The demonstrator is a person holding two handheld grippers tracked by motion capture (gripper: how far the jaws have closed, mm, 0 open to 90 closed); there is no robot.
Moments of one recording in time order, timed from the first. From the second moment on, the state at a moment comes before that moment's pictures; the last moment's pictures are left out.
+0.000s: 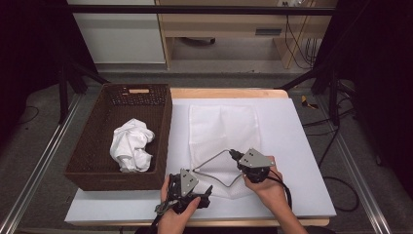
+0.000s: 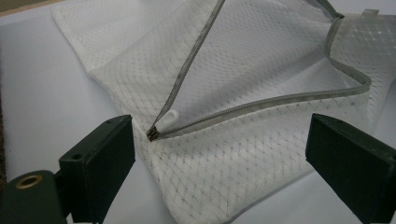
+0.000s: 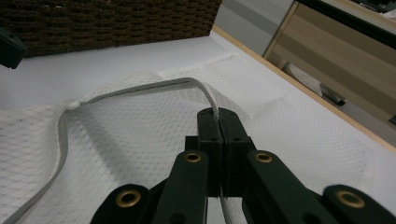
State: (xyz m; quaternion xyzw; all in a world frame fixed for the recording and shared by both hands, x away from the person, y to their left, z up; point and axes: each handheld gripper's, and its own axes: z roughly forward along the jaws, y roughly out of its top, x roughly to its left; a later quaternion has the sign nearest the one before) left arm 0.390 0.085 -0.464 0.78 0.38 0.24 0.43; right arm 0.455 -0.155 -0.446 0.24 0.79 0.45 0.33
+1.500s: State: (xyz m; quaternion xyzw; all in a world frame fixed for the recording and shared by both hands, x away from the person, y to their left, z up) left arm 0.423 0.147 -0.334 0.82 0.37 0.24 0.37; right arm 0.454 -0.152 -0.450 0.25 0.81 0.44 0.30
